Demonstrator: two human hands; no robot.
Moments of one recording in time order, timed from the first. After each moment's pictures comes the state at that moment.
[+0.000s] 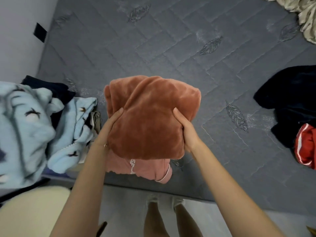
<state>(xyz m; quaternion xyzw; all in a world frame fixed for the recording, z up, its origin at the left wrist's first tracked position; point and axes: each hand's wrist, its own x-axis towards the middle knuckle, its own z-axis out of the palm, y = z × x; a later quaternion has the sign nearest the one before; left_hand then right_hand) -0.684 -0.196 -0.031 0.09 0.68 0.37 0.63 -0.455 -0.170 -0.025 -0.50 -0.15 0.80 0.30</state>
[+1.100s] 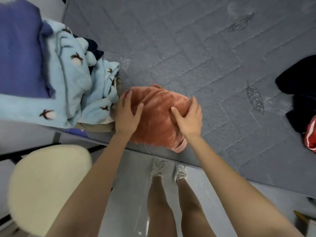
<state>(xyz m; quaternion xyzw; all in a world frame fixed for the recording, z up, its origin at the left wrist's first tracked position) -0.721 -0.300 -0.090 0.50 0.81 0.18 0.25 -0.517 -0.262 -0.079 -0.75 -0.53 0.39 0.12</state>
